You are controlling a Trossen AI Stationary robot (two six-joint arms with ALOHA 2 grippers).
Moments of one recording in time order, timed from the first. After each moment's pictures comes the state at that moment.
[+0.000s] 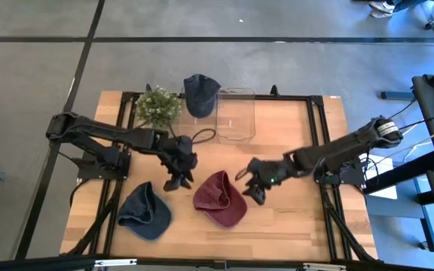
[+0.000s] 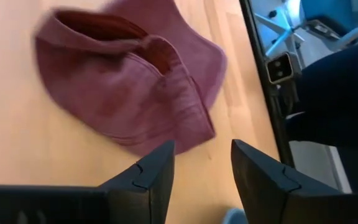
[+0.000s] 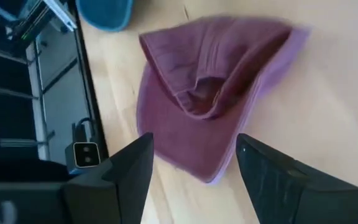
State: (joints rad) left arm -0.05 1.35 0.93 -0.46 0.47 -0.19; right arm 0.32 1.39 0.96 -0.35 0.00 0.88
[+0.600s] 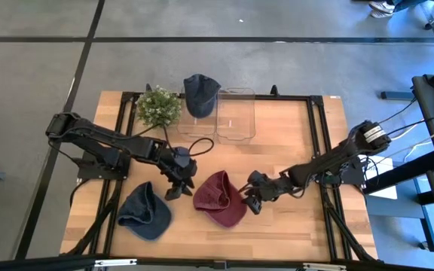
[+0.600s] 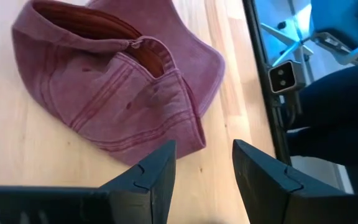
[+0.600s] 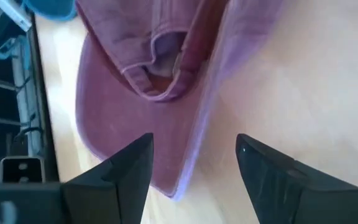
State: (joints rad) left arm -0.16 1.35 0.89 -0.35 0.34 -0.33; right arm 0.42 1.57 0.68 0.12 0.16 1.02
